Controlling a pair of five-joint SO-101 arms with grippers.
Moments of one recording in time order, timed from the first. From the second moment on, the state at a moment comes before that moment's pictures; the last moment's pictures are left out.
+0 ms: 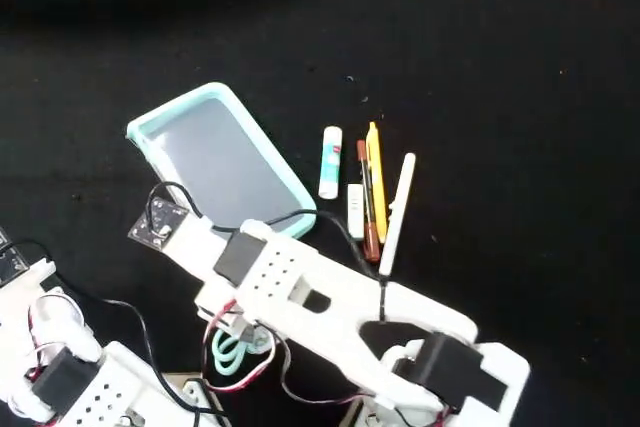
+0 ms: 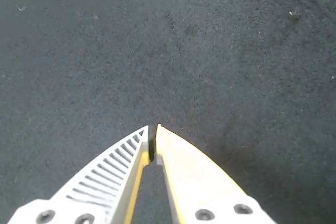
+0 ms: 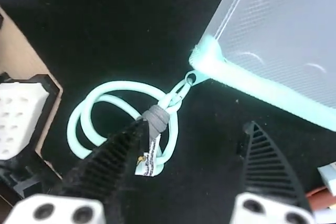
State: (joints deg) left arm -60.4 -103.9 83.6 74.8 -17.1; right arm -59.9 -8.0 30.6 71.6 -1.5
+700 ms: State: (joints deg) left arm -65.1 -103.9 81.7 72.0 -17.1; right arm -53.6 13.1 12.9 84.4 1.8
